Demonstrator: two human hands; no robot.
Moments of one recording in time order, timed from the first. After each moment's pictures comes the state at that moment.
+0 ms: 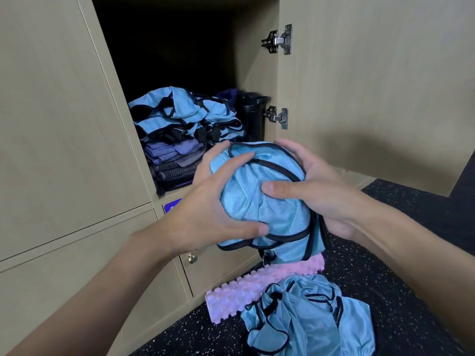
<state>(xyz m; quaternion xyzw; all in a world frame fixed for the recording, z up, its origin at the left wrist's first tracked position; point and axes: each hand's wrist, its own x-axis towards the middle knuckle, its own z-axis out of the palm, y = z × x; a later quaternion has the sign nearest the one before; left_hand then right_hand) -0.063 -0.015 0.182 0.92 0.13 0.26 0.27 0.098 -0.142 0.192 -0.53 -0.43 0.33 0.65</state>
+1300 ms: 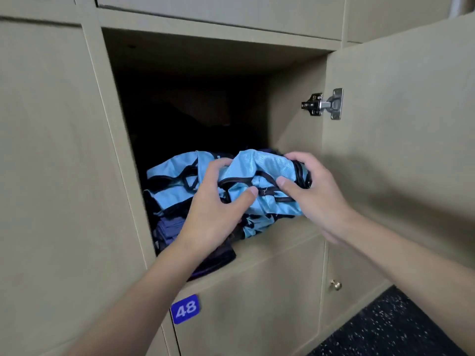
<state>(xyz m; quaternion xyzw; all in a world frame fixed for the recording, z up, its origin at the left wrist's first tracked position) 0.022 0.115 0.242 0.77 0.21 0.47 0.38 0.191 0.043 0.239 -0.57 -0.49 0.08 0.65</state>
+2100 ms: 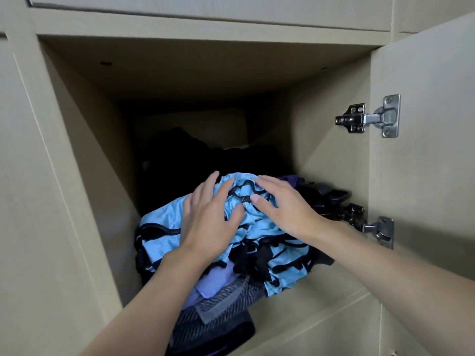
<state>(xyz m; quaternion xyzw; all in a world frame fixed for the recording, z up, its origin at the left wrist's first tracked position) 0.074 0.268 0.238 0.85 0.37 0.38 -0.06 0.251 0.216 0.236 -0.61 -0.66 -0.02 0.45</state>
